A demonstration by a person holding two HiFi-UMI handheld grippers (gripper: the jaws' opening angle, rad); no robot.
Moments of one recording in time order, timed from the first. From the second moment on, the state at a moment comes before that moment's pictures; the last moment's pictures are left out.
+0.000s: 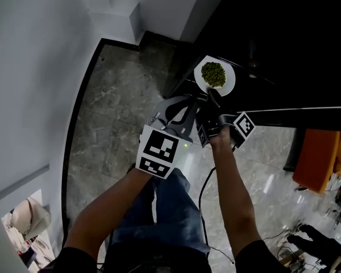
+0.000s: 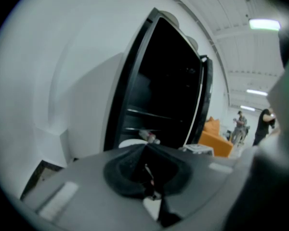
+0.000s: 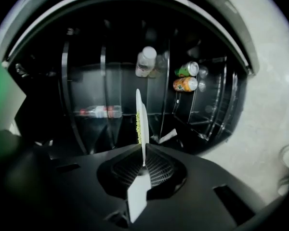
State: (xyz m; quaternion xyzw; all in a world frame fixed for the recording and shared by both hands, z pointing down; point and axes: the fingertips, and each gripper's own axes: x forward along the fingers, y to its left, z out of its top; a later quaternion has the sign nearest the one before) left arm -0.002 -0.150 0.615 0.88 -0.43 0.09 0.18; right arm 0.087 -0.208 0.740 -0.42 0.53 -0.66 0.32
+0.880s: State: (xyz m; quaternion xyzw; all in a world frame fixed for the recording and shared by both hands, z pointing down) left arm 0.012 -0.071 0.417 0.88 -0.43 0.08 0.18; right arm 0.089 -0.062 0.476 -0.41 0.56 -0.64 0.33
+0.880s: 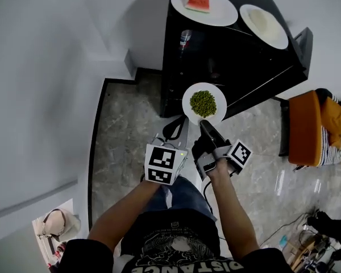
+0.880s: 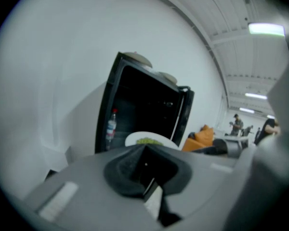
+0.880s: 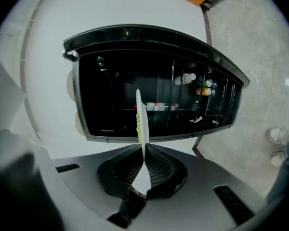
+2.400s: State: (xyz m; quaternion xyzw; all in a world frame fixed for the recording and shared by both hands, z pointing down) left arm 0.033 -0.042 0.330 0.90 -0.41 0.07 0.15; right arm 0.089 -0.034 0.370 -0.39 0.58 -0.62 0.36
